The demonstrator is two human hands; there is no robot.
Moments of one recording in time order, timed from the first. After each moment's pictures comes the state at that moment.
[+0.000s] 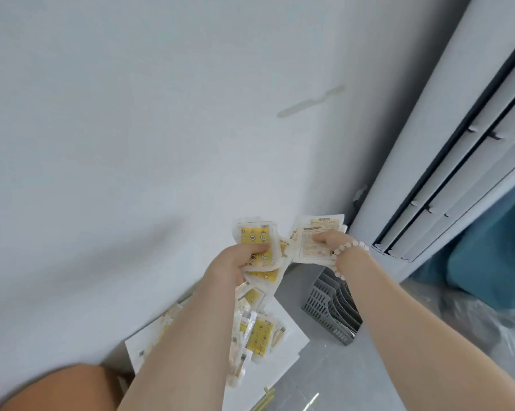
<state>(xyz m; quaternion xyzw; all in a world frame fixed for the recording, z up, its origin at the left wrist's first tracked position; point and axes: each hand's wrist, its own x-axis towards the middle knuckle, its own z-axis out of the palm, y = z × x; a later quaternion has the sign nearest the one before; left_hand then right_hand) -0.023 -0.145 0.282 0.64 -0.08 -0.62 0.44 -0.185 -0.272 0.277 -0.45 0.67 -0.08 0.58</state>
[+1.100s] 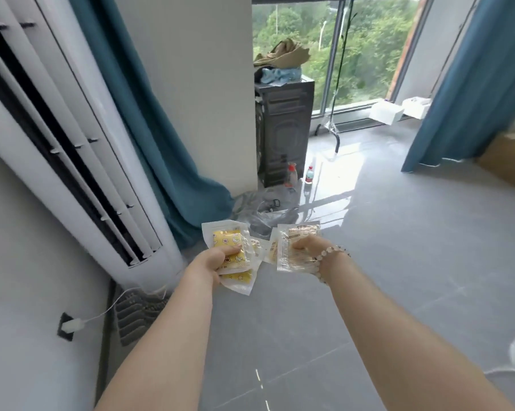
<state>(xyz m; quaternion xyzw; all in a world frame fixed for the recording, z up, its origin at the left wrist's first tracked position) -0.447 -0.133 0.316 0.50 -0.45 -0.73 0.08 -0.623 -0.007 0.295 -0.01 0.76 -0.46 0.46</state>
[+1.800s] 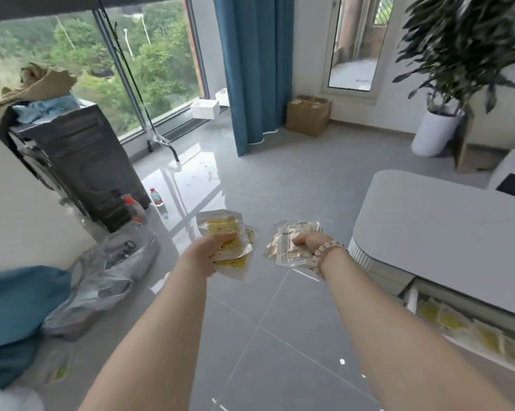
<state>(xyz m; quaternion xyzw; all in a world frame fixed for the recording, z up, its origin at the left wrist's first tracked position) -0.793 0.129 0.319 0.31 -0.61 -0.72 -0.16 -0.843 0.340 0.295 0.20 0.69 -0.63 0.29</state>
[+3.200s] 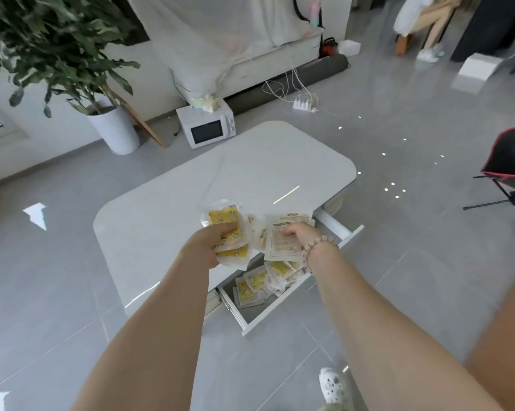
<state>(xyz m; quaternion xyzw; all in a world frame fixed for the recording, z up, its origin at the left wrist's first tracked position) -0.981 0.730 0.293 -0.02 -0.67 -0.48 -0.56 -0.819 0.825 0.278 0.60 0.46 -0.66 -0.07</state>
